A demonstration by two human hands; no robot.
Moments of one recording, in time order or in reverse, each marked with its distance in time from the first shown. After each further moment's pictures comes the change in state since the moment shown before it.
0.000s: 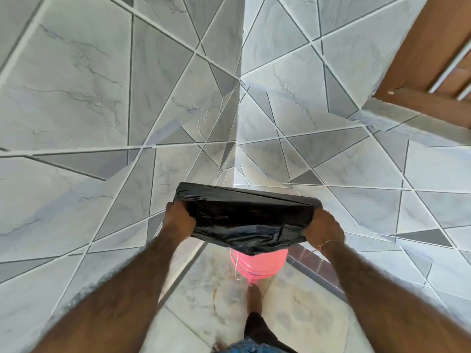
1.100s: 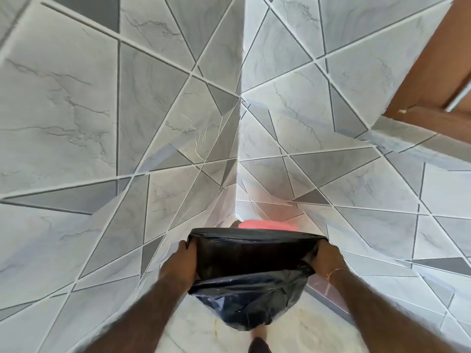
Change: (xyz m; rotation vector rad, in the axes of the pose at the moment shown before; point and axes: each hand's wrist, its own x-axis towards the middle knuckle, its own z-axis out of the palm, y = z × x) left_hand 0.009 -0.024 0.041 0.337 -0.222 0.004; right_hand 0.057 0.019 0.034 -0.006 -0.189 0.019
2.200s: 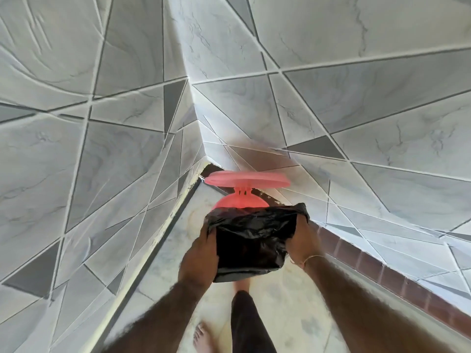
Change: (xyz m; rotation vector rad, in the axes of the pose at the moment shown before) left_hand 0.145 0.100 0.205 0.133 -0.193 0.230; right_hand 0.168 0.033 0.122 0.196 -0.133 0.095
